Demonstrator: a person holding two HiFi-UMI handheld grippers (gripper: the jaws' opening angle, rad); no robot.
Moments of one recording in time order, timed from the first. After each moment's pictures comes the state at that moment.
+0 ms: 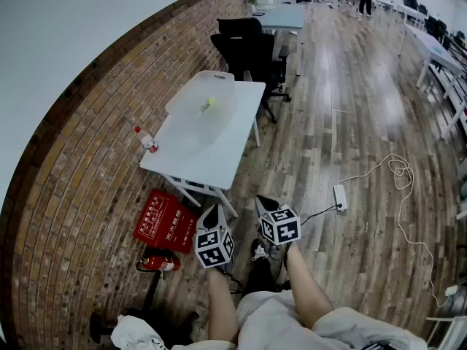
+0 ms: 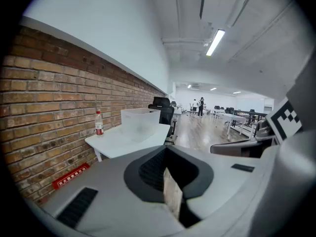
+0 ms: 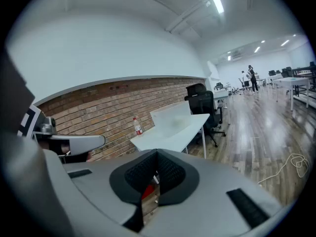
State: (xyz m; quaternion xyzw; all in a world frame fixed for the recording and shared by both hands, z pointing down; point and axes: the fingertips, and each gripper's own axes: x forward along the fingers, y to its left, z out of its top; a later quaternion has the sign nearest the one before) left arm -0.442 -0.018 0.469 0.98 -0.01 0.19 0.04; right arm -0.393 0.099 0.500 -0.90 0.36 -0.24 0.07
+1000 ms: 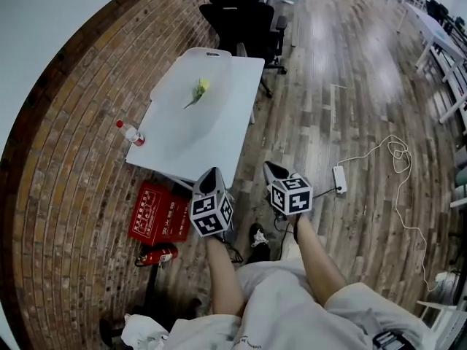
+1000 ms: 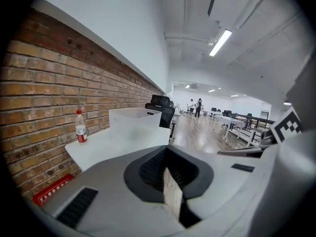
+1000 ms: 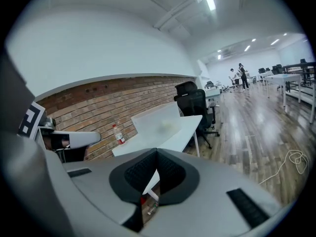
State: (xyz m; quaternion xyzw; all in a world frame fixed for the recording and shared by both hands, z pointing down) left arm -0.284 -0.063 0.466 0.98 0.01 0.19 0.07; right arm -0.246 0.085 0.508 -0.91 0.31 -0.25 0.09
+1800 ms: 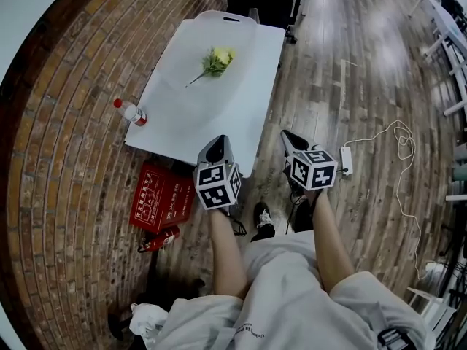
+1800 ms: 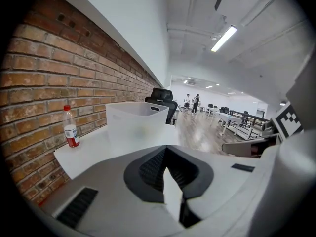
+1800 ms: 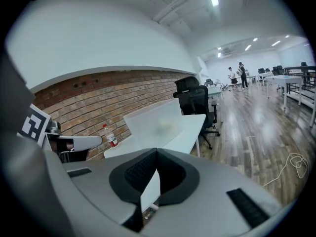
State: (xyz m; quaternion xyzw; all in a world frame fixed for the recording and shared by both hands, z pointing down) left arm -0.193 -0.132 0.494 0.97 0.04 0.22 0.07; right arm -0.159 0.032 0.517 -0.91 0.30 -0.27 0.08
